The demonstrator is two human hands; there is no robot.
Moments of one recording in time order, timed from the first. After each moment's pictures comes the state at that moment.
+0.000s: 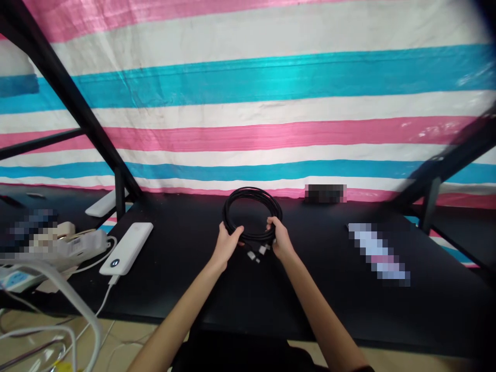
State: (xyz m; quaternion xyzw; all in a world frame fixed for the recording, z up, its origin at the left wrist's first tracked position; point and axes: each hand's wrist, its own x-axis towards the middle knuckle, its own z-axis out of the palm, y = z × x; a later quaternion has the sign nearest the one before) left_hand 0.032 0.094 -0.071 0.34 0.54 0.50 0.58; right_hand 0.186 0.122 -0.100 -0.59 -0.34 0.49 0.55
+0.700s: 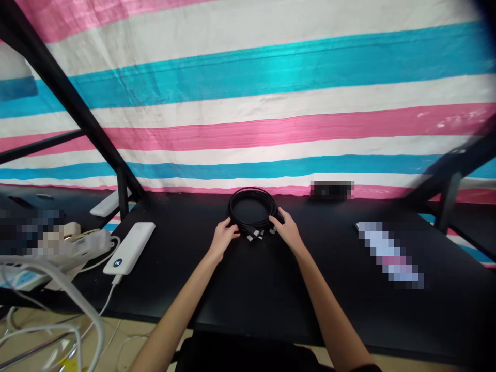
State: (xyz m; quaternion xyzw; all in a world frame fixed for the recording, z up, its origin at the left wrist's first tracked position) left_hand 0.018 0.123 -0.110 0.47 0.56 0.46 0.51; right_hand 0.228 0.152 -0.138 -0.67 -0.49 0.29 0.48
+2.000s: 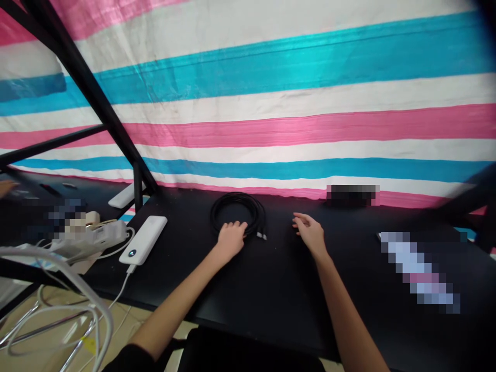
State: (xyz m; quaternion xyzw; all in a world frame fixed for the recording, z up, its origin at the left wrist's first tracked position) left_hand 0.006 0.126 -0.100 0.81 0.58 0.01 0.05; right_hand 0.254 0.156 -0.146 -0.68 -0.47 0.30 0.48
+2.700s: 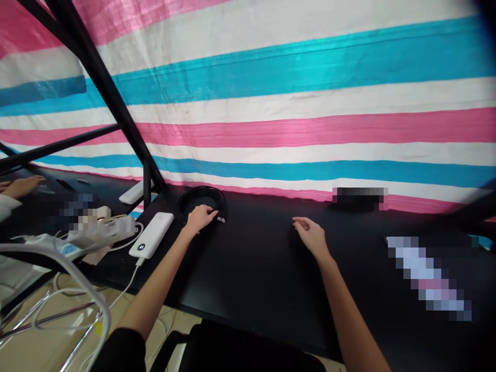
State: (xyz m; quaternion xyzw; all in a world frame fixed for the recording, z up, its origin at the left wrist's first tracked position) left_hand -0.104 0.171 -0.092 0.67 0.72 0.11 0.13; right_hand 0.254 0.154 -0.153 -0.69 -0.56 0.24 0.40
